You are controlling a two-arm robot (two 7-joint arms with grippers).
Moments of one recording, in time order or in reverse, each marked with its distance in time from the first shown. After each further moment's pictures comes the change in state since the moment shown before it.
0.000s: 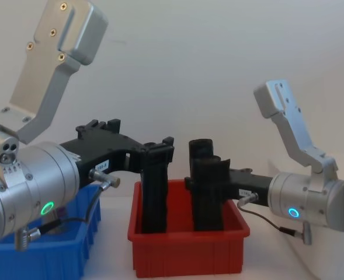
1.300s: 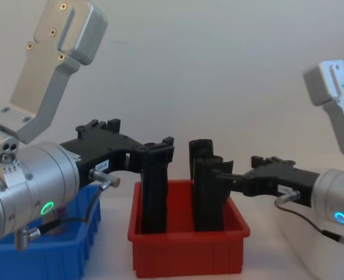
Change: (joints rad) left arm 0.000 0.000 0.000 0.000 0.000 0.000 0.000; right arm -0.298 0.116 0.023 -0.510 0.021 0.143 -0.139
